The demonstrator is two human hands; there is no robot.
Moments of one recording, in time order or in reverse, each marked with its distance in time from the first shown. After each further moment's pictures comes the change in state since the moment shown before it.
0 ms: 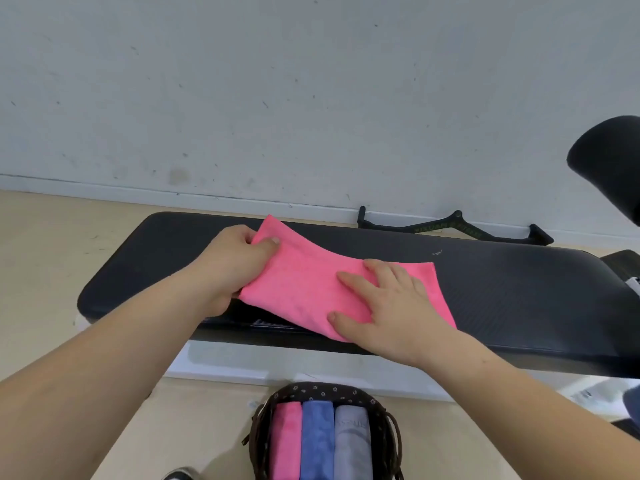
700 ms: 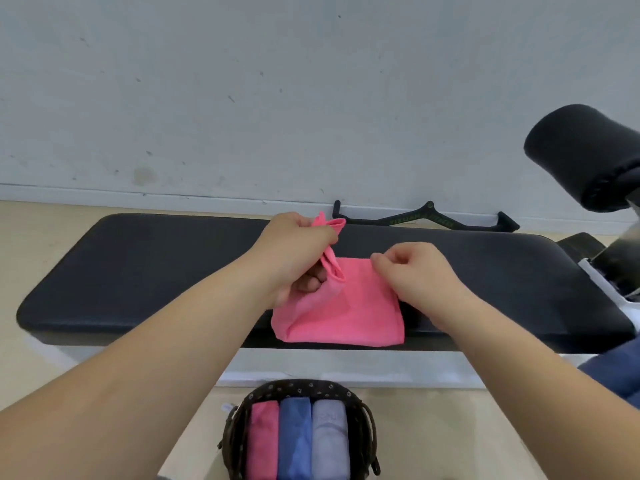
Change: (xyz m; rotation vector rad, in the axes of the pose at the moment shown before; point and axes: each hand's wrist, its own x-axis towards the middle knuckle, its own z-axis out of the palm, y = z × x) left_hand -0.027 0.056 0.096 -0.131 -0.259 -0.003; right_hand 0.000 0.060 -0.041 0.617 0.263 0.358
